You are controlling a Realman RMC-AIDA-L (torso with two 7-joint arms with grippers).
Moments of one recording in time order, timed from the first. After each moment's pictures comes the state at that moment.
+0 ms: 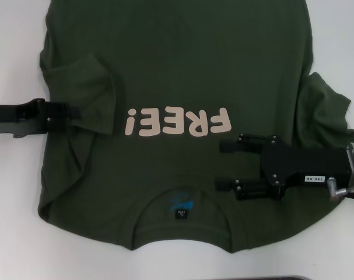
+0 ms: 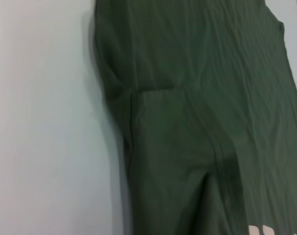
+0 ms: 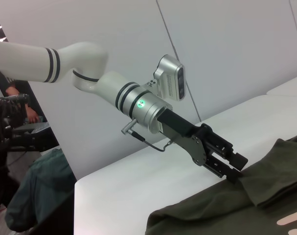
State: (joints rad) left arm -0.54 -1.98 0.72 0.59 2.23 1.34 -2.43; right arm 0.43 2.08 -0.77 -0.41 -1.96 -1.69 1.16
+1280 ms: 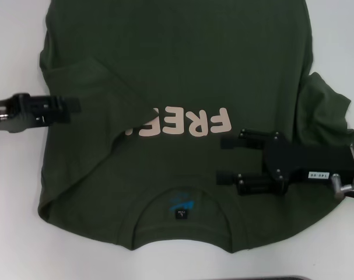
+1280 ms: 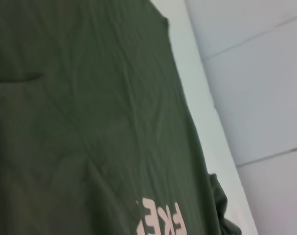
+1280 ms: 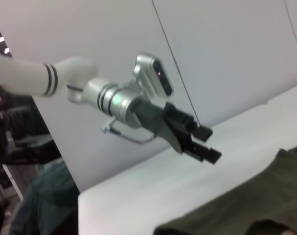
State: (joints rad) left arm -0.50 -1.95 0.58 0.60 2.14 1.67 -2.27; right arm 0.43 2.08 -0.76 -0.41 -1.94 -1.72 1.19
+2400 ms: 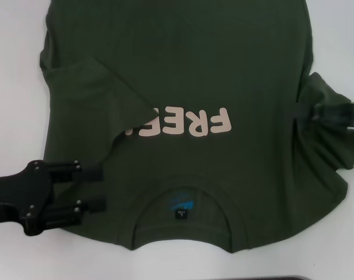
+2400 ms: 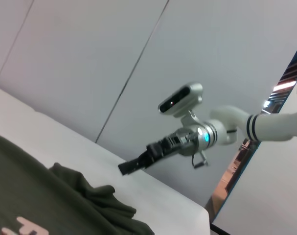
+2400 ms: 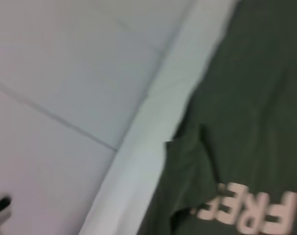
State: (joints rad) left arm -0.33 -2.06 0.57 0.65 2.09 2.04 -1.37; right arm 0.37 1.97 -0.62 -0.66 -1.99 -1.75 2.06
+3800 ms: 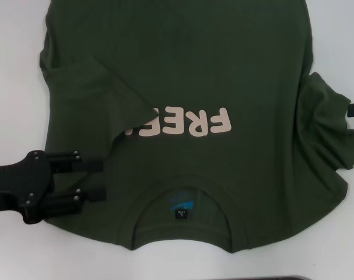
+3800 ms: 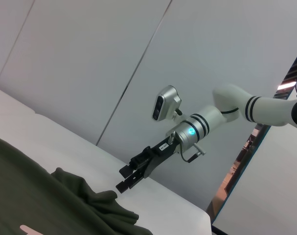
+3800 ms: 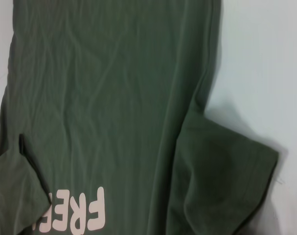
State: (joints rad) left arm -0.36 -2.06 0.57 0.66 2.09 2.04 -1.41; right arm 0.46 1.87 -0.52 -0.74 -2.40 -1.61 2.48
